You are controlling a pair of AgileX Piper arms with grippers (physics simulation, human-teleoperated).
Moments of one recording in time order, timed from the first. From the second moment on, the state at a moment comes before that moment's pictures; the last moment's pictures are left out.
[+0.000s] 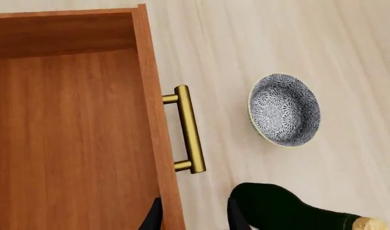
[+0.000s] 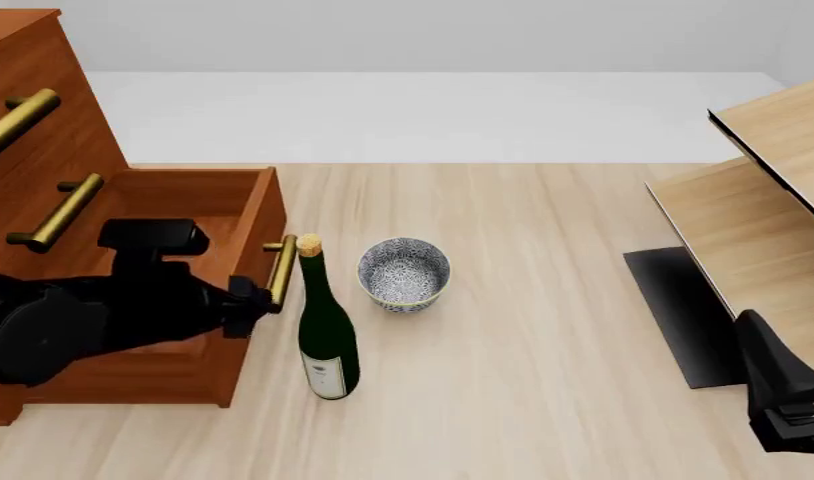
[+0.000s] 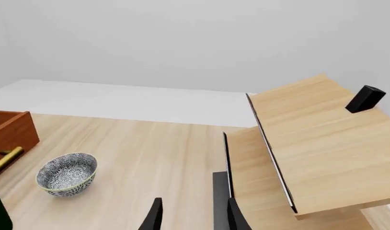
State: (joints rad) left arm -0.37 1.26 -0.50 0.08 -0.18; right arm 0.06 0.07 0.00 -0.03 -0.04
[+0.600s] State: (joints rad) left arm -0.37 0.89 -0.73 0.43 -0.11; right arm 0.06 0.07 0.00 -0.02 -0.05
